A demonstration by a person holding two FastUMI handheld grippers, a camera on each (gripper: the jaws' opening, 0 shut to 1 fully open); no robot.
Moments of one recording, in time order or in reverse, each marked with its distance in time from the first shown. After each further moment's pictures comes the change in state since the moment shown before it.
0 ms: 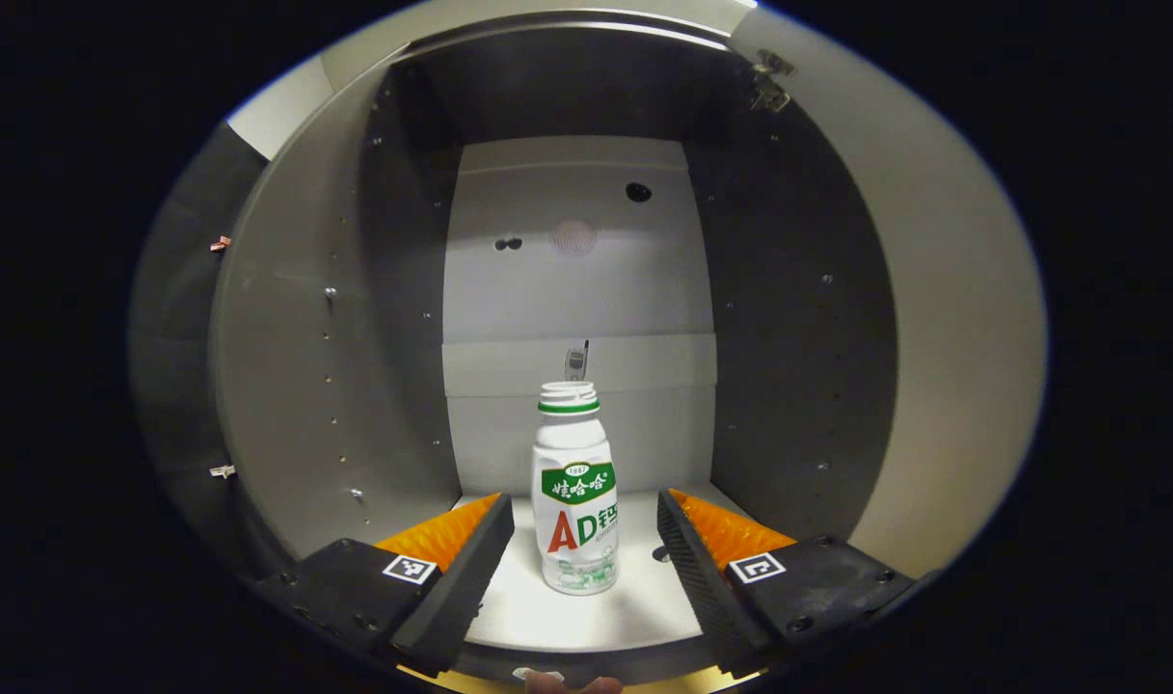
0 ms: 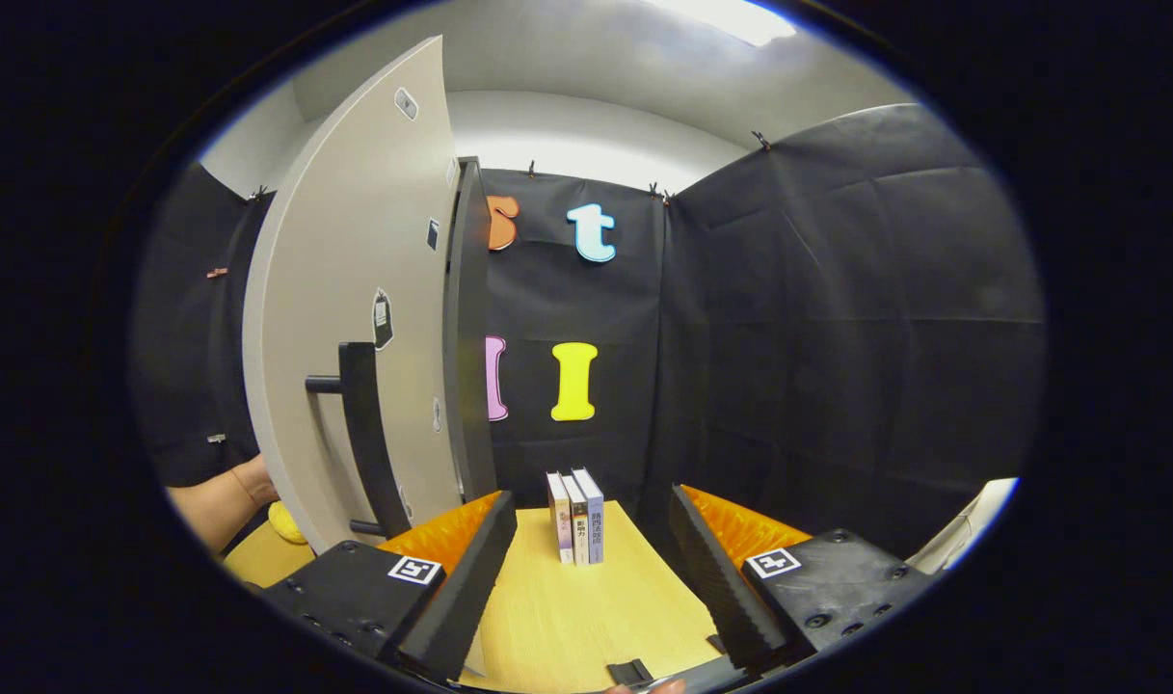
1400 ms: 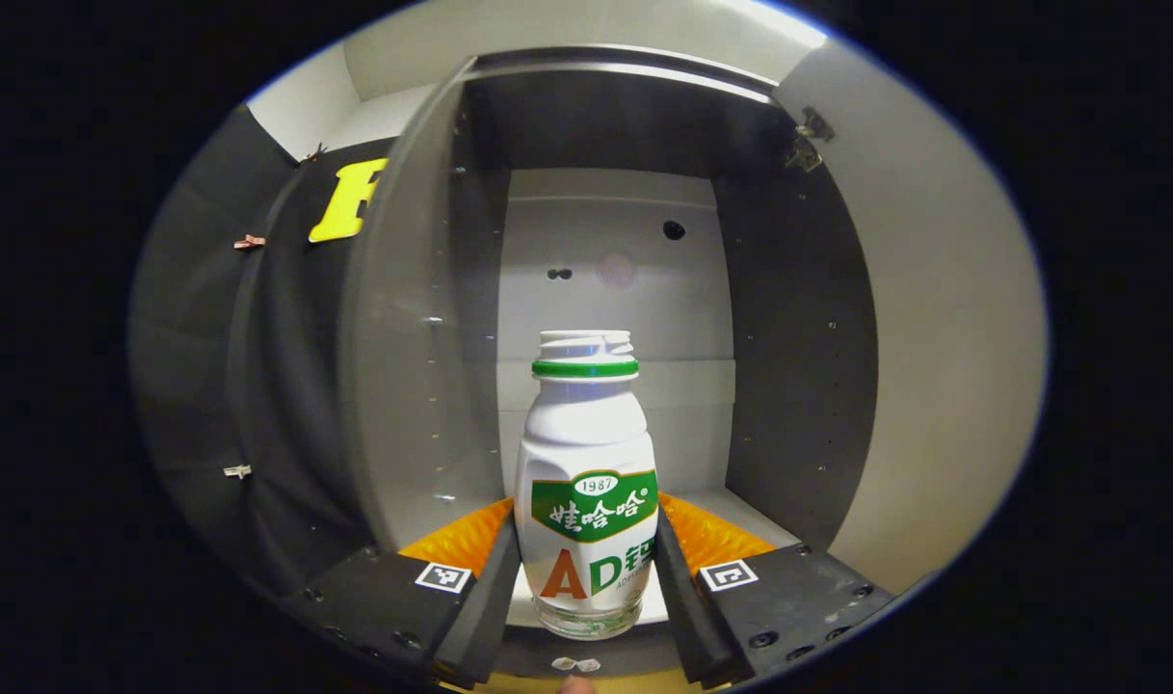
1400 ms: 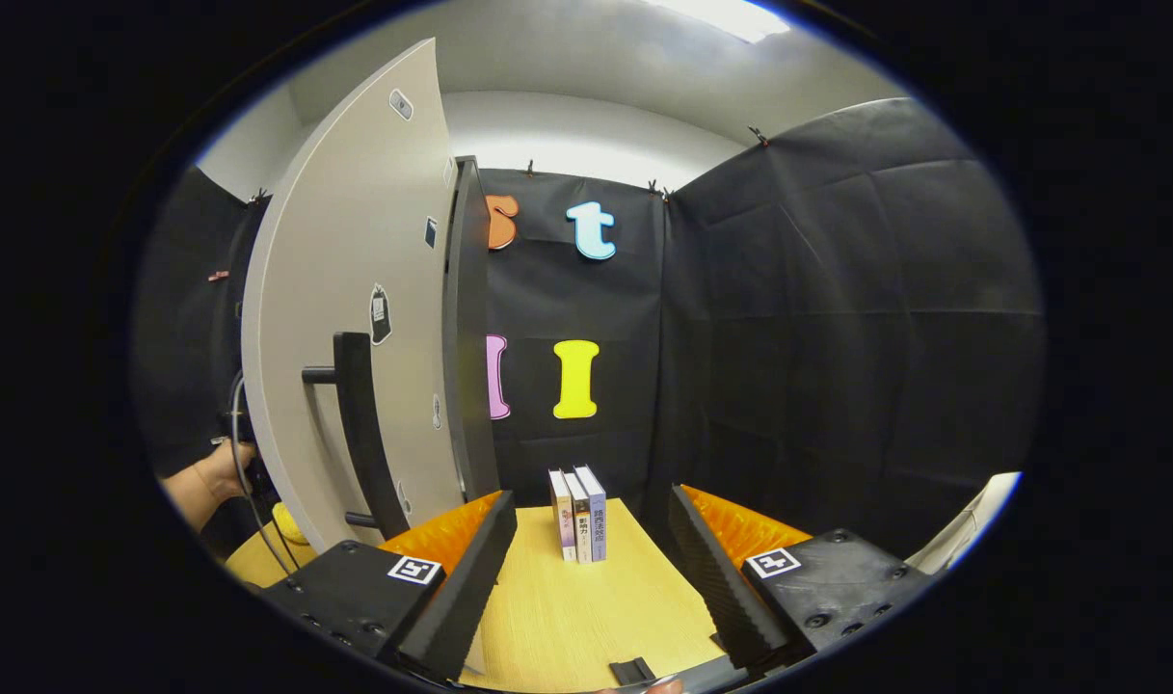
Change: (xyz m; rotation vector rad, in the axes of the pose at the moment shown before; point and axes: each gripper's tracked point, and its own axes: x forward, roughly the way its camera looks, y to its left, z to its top) left arm -0.097 0.068 0.025 -0.048 -0.052 0.012; right arm -0.008 -0.005 -0.003 0.012 0.000 0.019
